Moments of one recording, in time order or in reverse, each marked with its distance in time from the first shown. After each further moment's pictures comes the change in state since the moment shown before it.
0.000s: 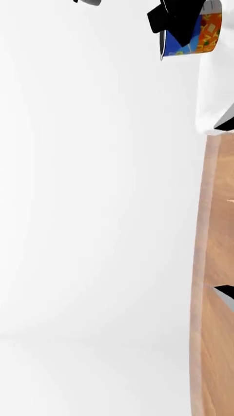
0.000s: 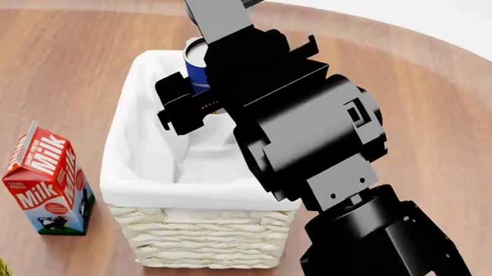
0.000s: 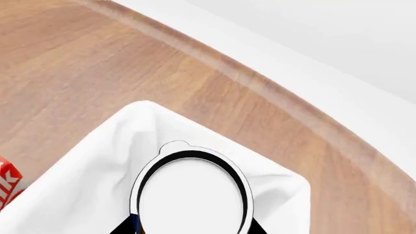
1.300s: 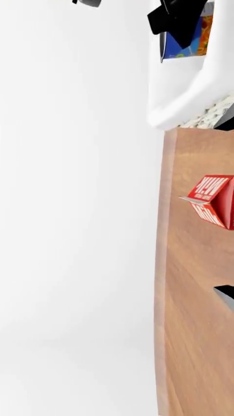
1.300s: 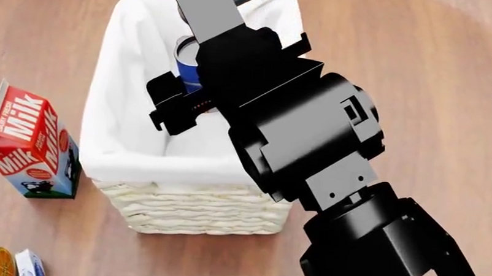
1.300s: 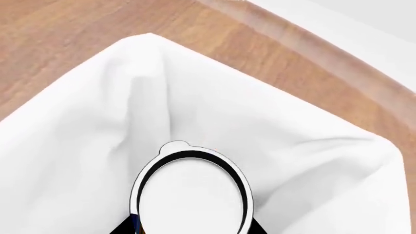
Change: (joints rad) left arm -0.003 -0.006 0.004 0.001 0.006 0.004 -0.018; right arm 0.009 0.004 -0.029 -0.014 0.046 -0.010 0.019
